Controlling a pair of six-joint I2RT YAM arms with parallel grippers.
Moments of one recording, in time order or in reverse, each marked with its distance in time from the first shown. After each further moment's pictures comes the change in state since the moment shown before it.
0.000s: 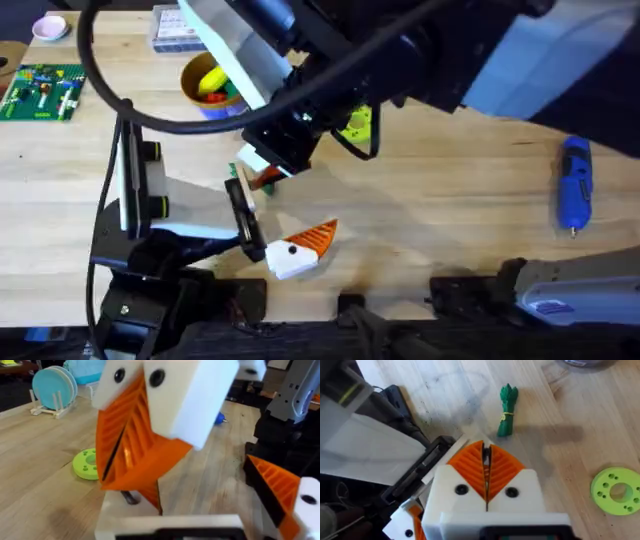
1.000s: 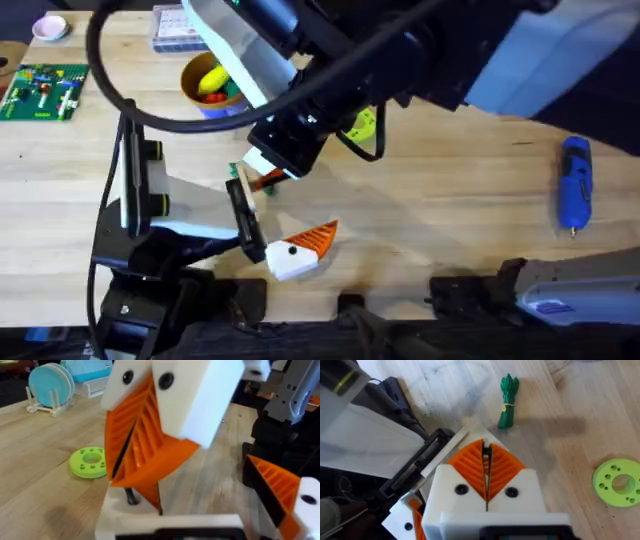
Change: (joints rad) left arm 0.000 0.000 0.000 -0.001 0.004 -0.017; right arm -0.002 0.000 0.003 -0.048 0.000 0.000
